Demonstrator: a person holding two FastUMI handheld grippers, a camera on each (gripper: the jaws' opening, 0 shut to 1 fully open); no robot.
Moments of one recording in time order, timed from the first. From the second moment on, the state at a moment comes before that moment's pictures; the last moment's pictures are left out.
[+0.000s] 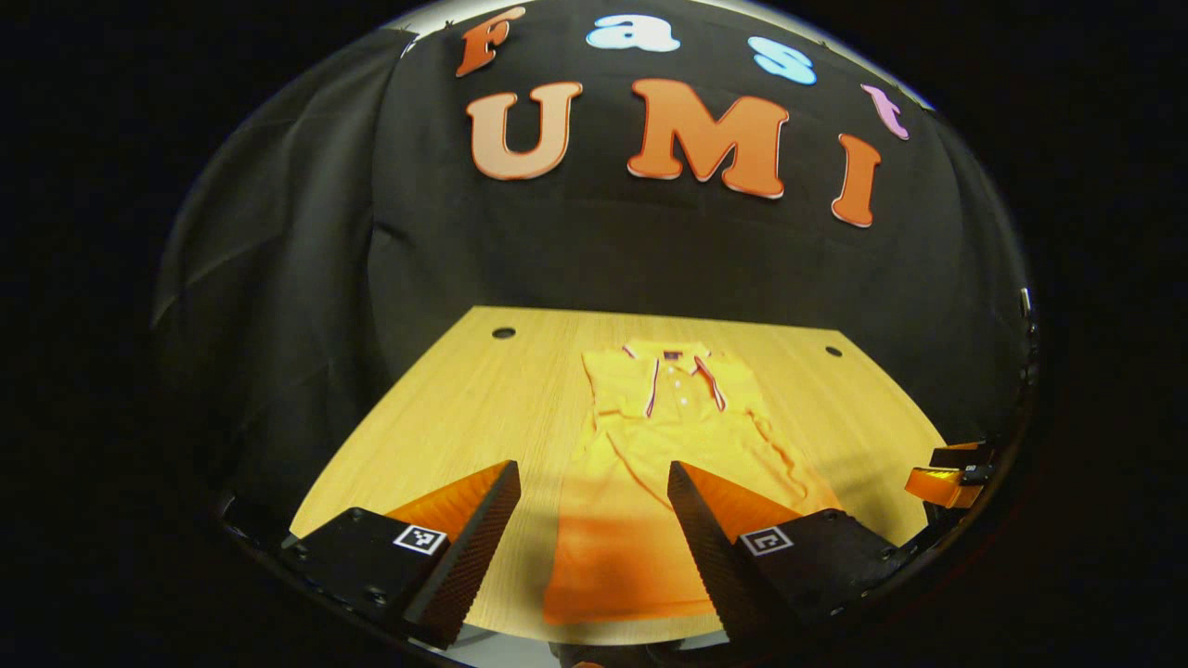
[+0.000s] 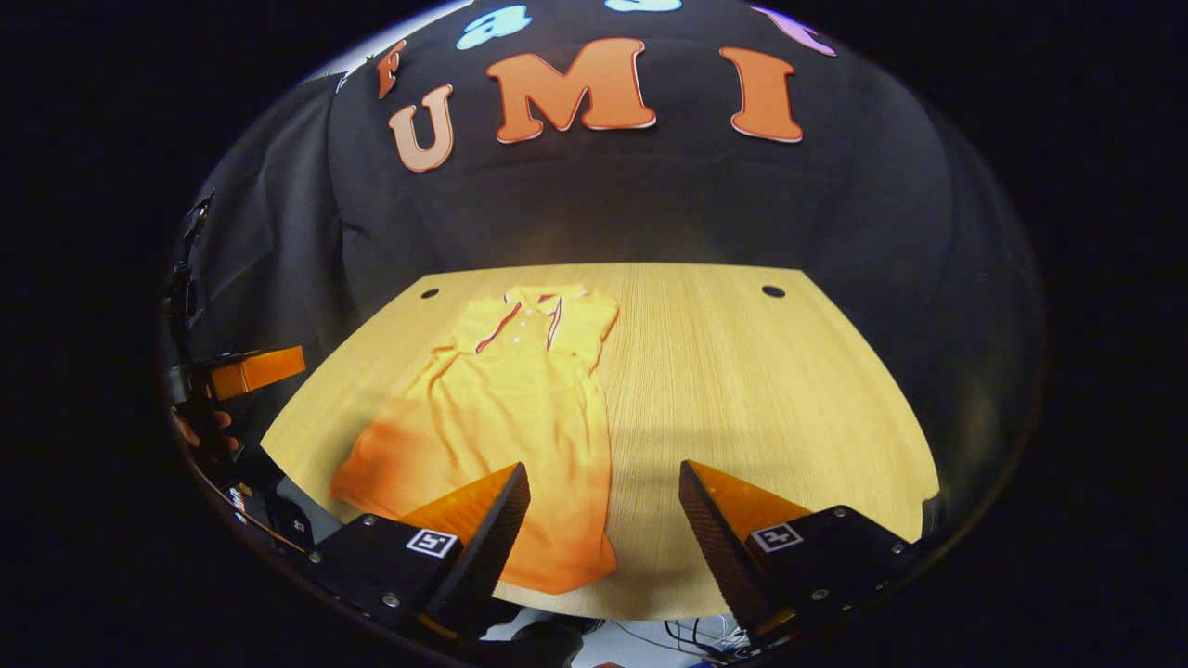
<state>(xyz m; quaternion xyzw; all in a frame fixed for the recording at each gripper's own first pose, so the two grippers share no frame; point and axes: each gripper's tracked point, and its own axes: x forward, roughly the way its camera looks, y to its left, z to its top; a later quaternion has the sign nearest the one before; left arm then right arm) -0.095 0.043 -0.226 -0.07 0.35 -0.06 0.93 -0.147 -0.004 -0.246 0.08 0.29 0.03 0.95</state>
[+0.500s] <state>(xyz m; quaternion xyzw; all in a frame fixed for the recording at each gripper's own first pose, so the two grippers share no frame) -0.143 0.029 -0.351 -0.06 0.51 -0.08 0.85 -0.175 0.033 -0.344 0.12 0.42 0.05 0.90</state>
